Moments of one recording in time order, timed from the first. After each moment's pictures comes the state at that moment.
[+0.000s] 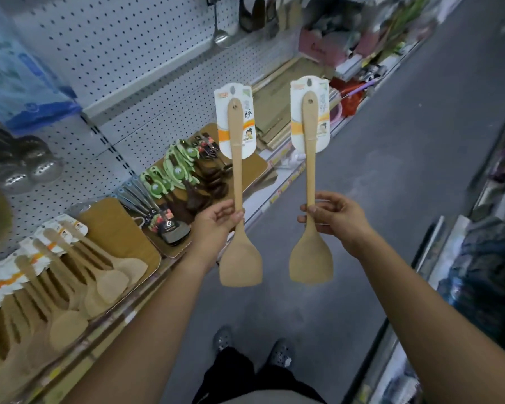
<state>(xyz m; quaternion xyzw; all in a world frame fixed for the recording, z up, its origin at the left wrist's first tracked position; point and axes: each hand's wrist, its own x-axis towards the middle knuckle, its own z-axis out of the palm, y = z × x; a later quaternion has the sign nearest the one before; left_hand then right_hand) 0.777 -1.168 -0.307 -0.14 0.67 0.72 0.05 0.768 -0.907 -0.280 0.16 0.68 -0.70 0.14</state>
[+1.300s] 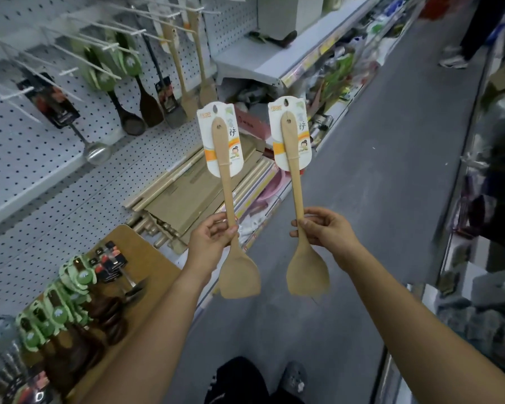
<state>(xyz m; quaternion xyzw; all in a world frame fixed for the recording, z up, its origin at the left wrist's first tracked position) 0.377 -0.845 -0.287 -0.09 0.68 0.73 0.07 0.392 -0.586 -0.261 0.17 0.69 -0.70 0.09</state>
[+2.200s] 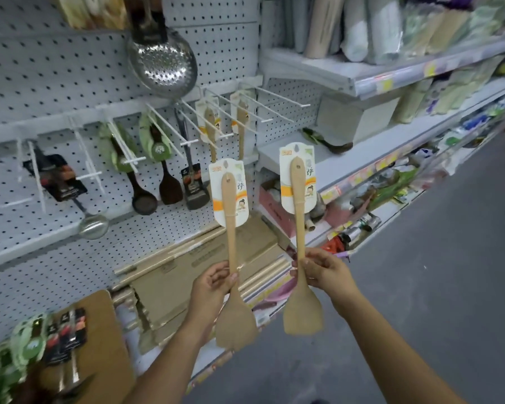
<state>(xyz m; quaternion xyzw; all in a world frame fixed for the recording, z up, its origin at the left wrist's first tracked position) 0.128 -0.774 -0.292 -0.20 0.62 0.75 -0.05 0.052 -0.529 -0.244 0.05 0.70 -0.69 0.16</state>
